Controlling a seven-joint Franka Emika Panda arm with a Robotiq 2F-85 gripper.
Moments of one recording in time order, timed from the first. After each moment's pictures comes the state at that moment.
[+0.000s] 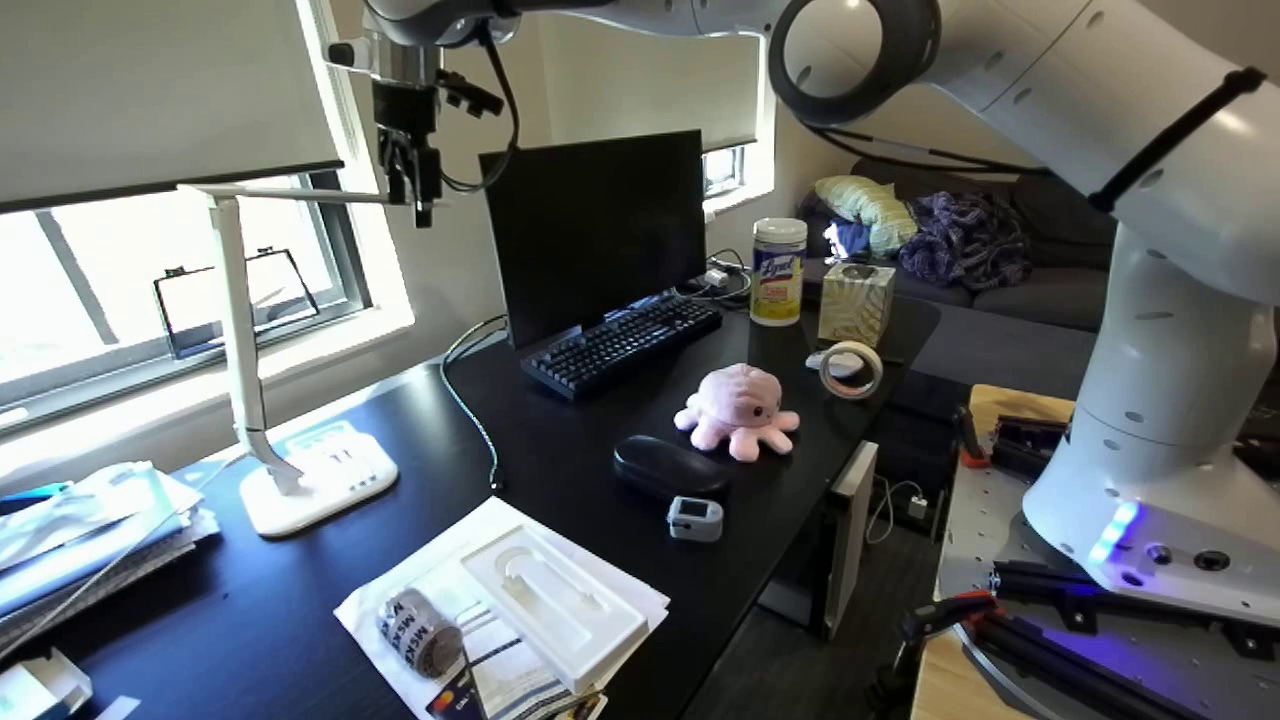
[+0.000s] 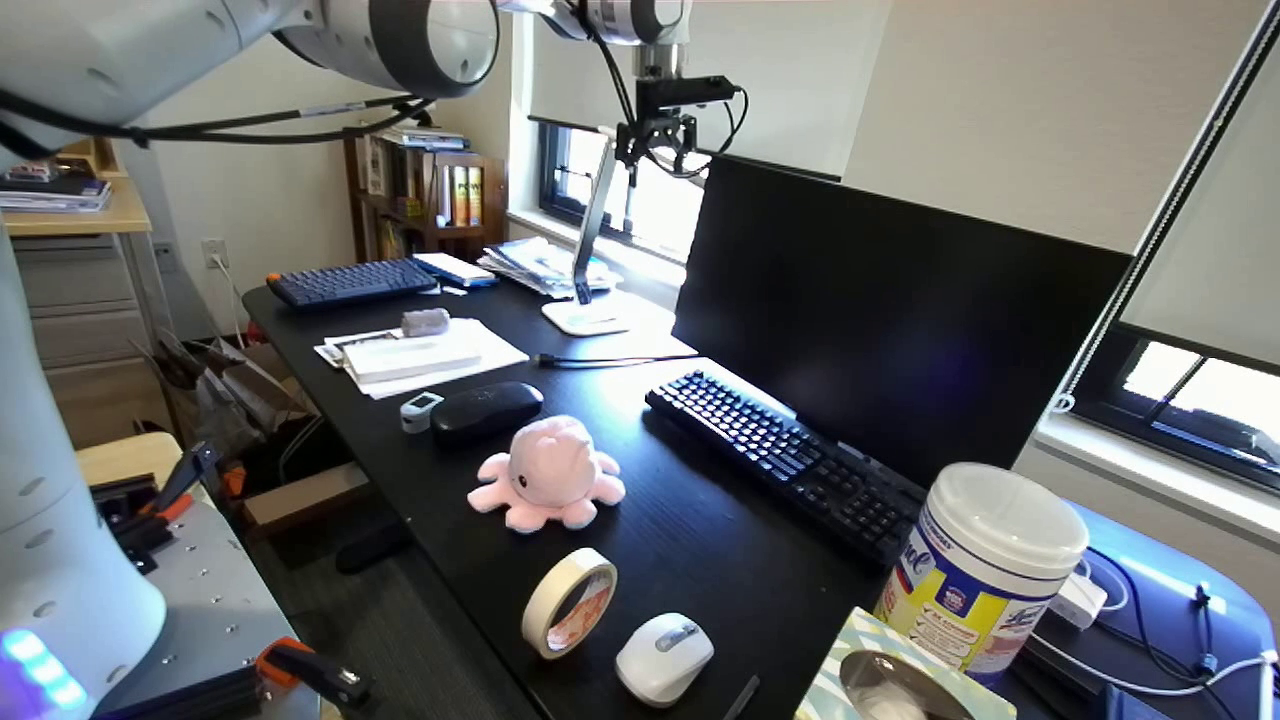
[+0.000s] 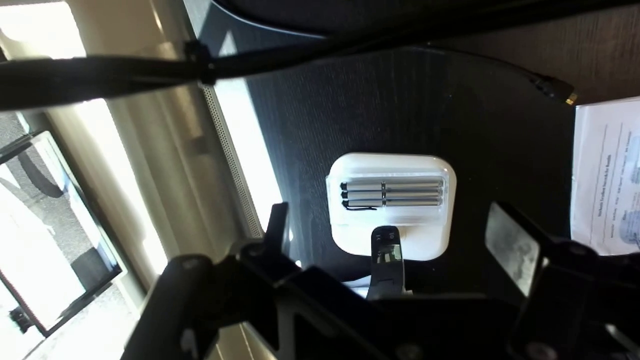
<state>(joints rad) 0.13 0.95 0.10 -0.61 -0.08 1.81 -1.04</state>
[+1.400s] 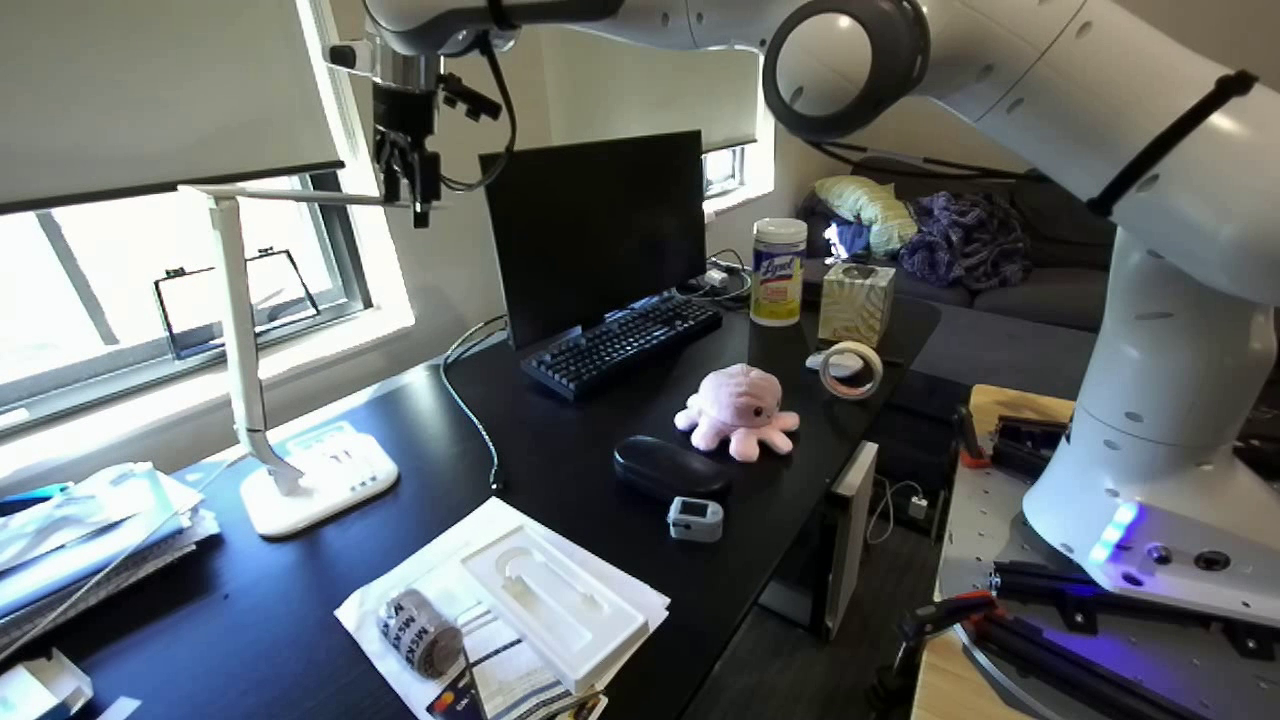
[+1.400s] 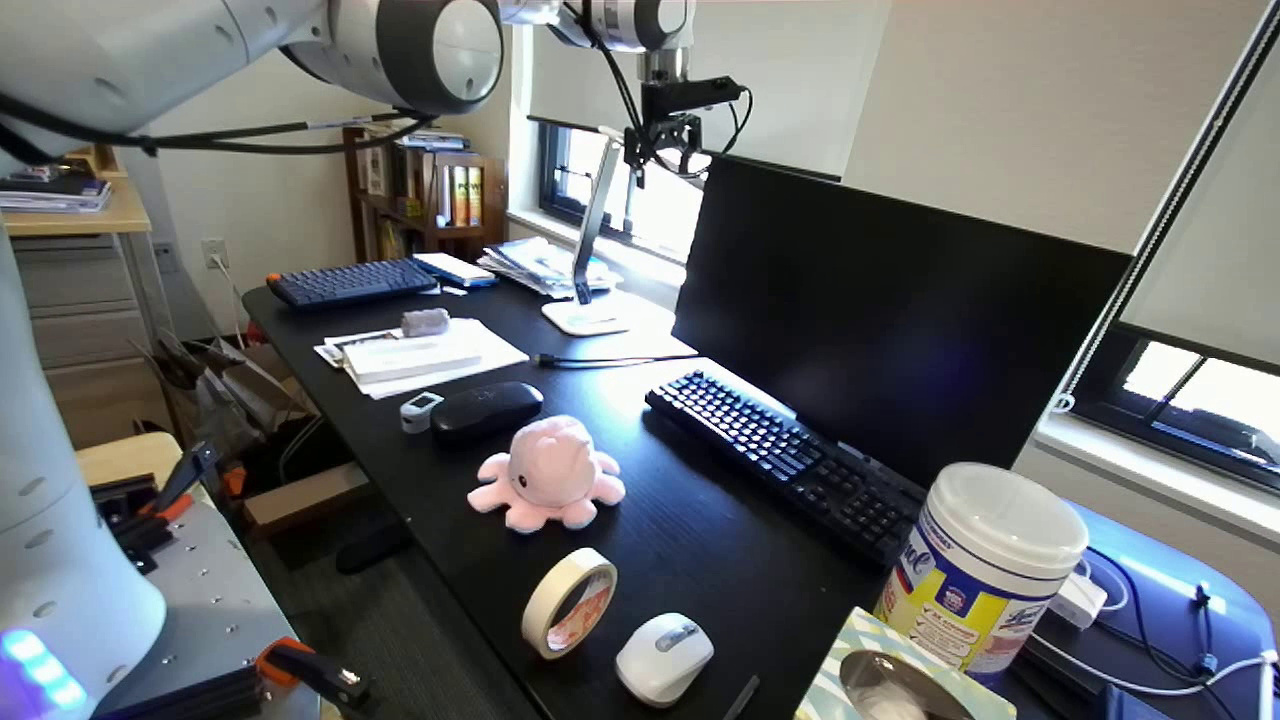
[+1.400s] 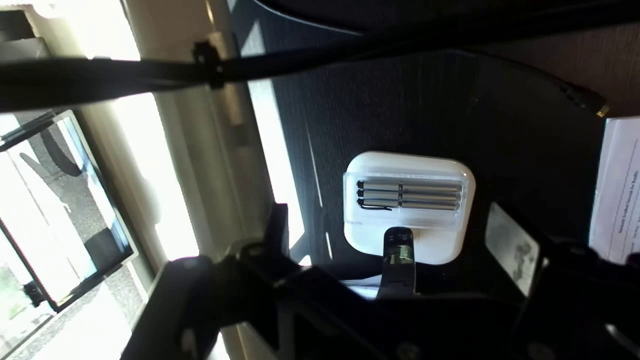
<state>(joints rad) 0.13 0.99 0.10 -0.56 -0.08 1.85 -1.11</state>
